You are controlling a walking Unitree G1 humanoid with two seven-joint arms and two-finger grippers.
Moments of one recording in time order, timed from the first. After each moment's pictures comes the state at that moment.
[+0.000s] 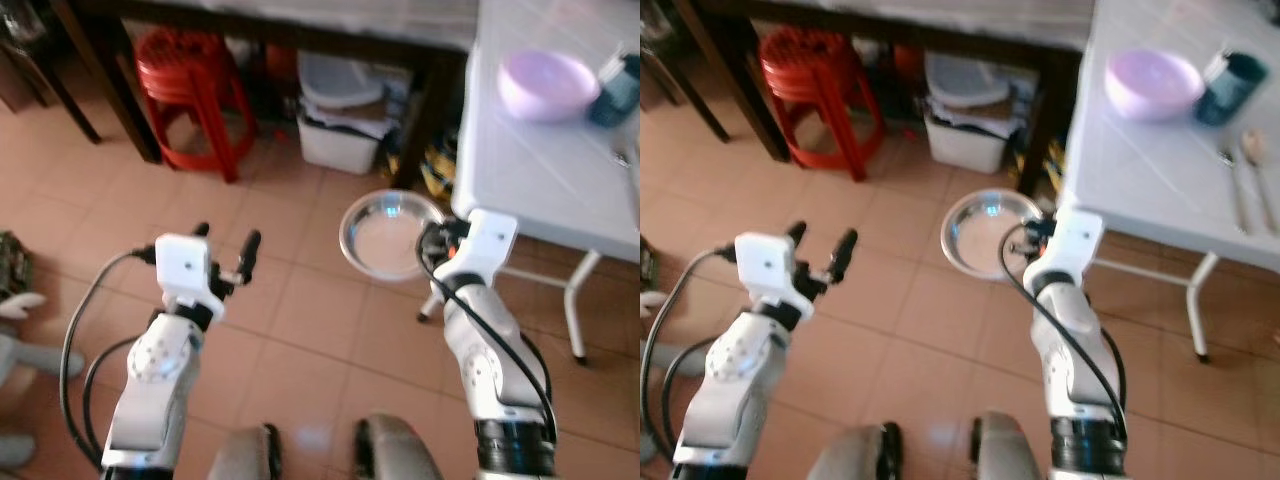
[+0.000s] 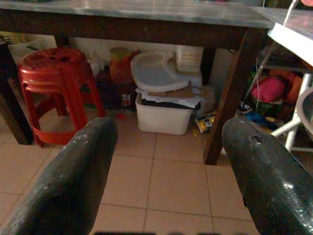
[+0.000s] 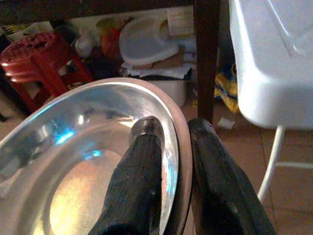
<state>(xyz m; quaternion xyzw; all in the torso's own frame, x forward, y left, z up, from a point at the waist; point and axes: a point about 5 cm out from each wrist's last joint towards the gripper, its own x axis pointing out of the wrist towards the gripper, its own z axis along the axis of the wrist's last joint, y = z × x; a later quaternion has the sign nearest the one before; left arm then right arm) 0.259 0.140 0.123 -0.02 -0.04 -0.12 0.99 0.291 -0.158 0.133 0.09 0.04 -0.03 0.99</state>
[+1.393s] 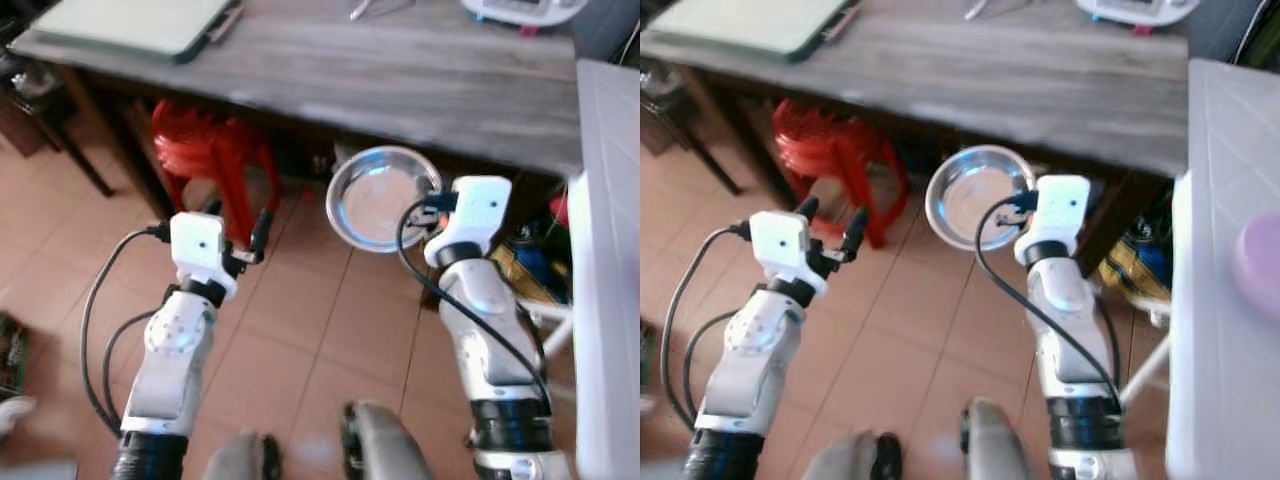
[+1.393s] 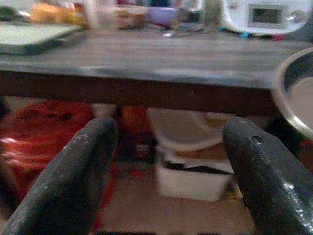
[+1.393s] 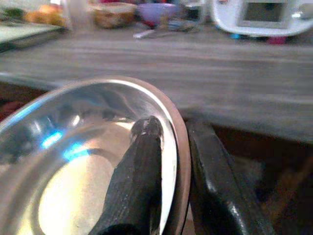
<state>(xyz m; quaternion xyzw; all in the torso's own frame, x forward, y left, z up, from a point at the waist) 0.279 0.122 0.133 -0.02 -0.08 -0.15 0.99 0.305 -0.149 0.162 0.01 -0.06 0.01 1.00</state>
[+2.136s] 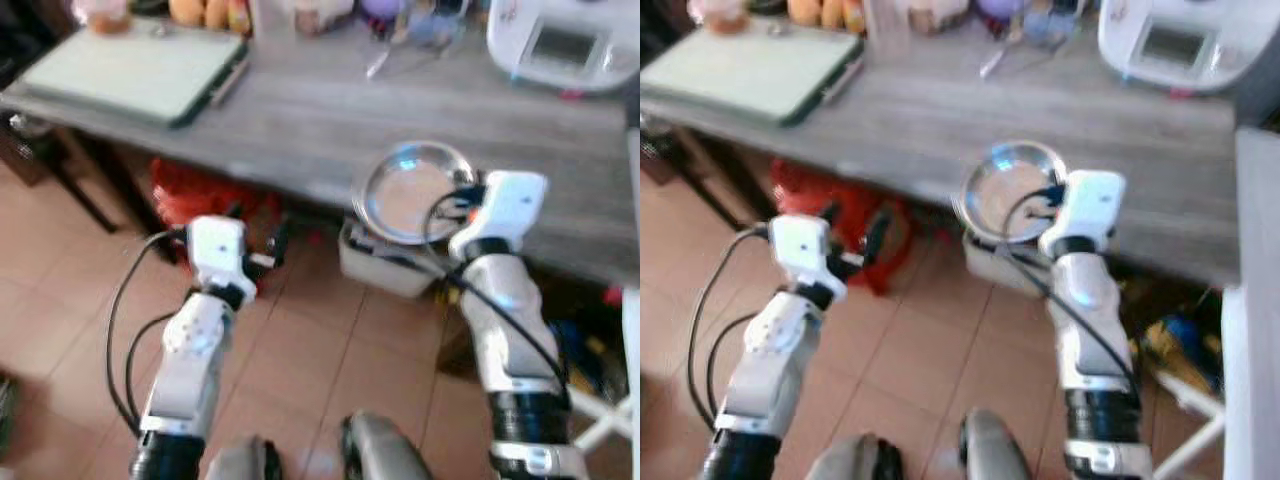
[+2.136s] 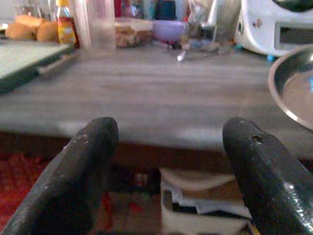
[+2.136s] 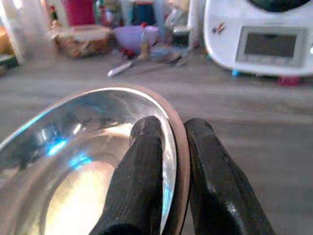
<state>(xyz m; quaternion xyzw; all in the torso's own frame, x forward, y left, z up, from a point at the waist) 0.280 0.116 0.132 -0.02 -0.08 -0.16 0.98 0.310 -0.167 0.168 0.01 -0.07 -0.04 1.00</state>
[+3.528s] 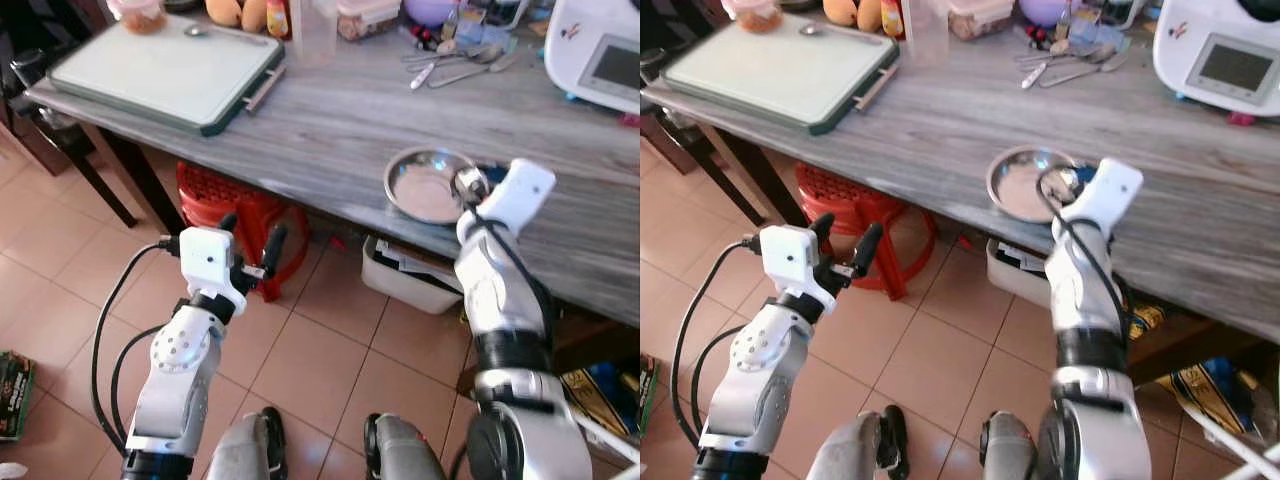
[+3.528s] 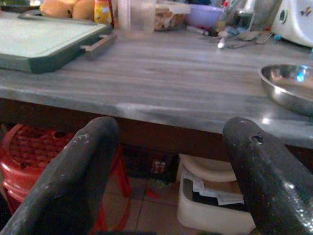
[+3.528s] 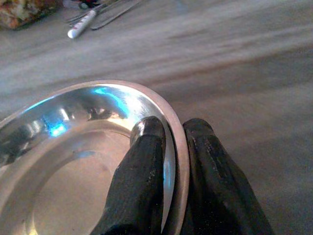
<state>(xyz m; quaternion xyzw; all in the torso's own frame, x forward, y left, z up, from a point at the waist) 0.266 0.126 0.127 -0.03 -0.05 -0.16 0.98 0.361 -0.186 0.155 0.15 0.03 -0.15 0.98</state>
